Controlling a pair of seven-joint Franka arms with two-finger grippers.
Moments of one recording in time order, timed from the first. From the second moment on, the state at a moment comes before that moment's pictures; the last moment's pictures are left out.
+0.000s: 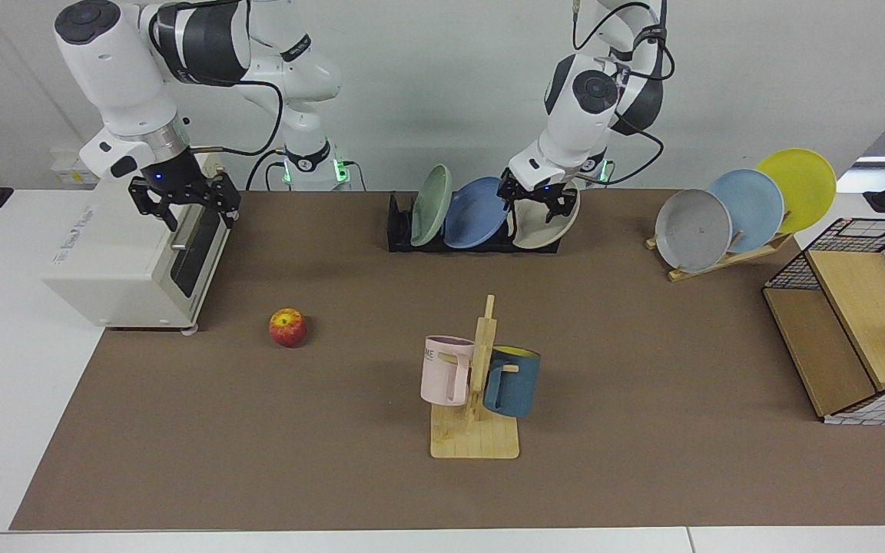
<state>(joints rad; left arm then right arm) -0.01 -0.22 -0.48 -2.29 -0.36 1.95 -0.02 0.03 -0.12 -0.10 -1.88 -0.03 1.80 -0.12</state>
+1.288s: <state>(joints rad) -0.01 -0.24 -0.49 -2.18 -0.28 1.80 -0.07 0.16 0.12 -0.09 -1.93 -0.02 2.18 -0.11</state>
